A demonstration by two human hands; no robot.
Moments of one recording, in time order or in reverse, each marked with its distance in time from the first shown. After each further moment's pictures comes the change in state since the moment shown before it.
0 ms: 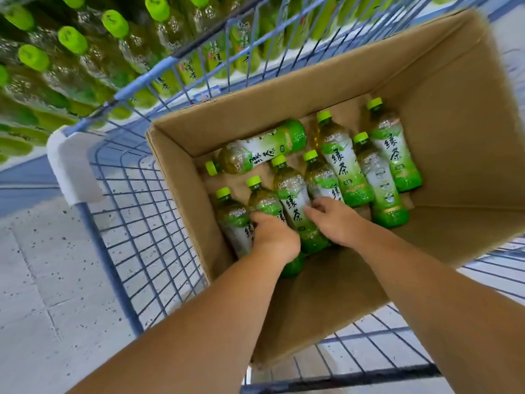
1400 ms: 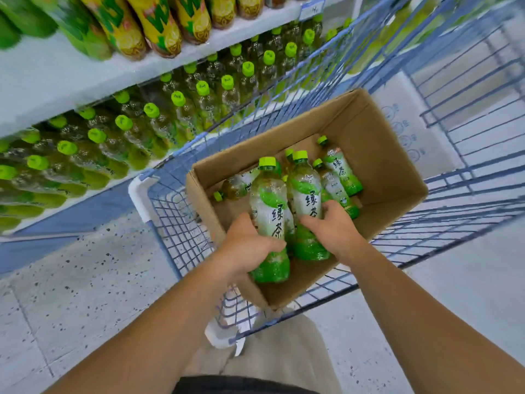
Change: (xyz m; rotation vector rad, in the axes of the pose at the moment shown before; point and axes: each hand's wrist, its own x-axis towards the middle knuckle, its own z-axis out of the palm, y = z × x) left_hand -0.122 -0.033 -0.134 -0.227 -0.224 0.434; right_hand -0.153 -0.059 -0.019 0.542 0.382 0.068
